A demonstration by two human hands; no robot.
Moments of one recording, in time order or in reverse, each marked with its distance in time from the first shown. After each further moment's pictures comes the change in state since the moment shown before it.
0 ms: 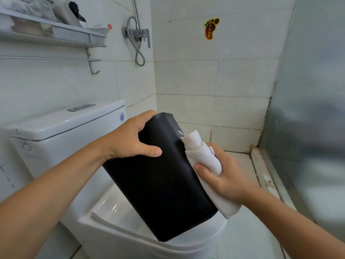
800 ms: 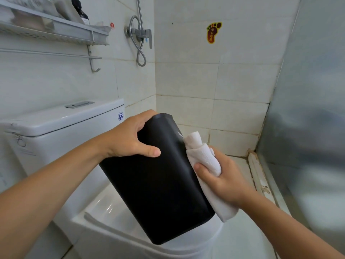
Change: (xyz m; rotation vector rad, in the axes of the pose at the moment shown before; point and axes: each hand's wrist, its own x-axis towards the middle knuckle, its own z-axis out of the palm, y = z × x) left_hand 0.003 -0.001 0.001 -0.020 0.013 0.025; right_hand 0.003 0.003 0.000 0.053 0.015 0.050
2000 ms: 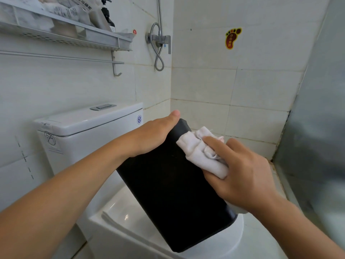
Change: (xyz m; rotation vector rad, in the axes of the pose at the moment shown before) left_hand 0.007 0.014 -0.007 -0.028 0.039 -0.411; right_hand 0.015 -0.051 0.008 -0.617 0.305 -0.410
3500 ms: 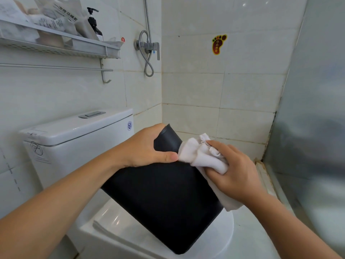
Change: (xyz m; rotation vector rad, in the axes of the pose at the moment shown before) left_hand 0.001 -0.011 0.013 0.136 0.024 0.360; right_hand -0.012 0.046 0.016 0.241 -0.050 0.239
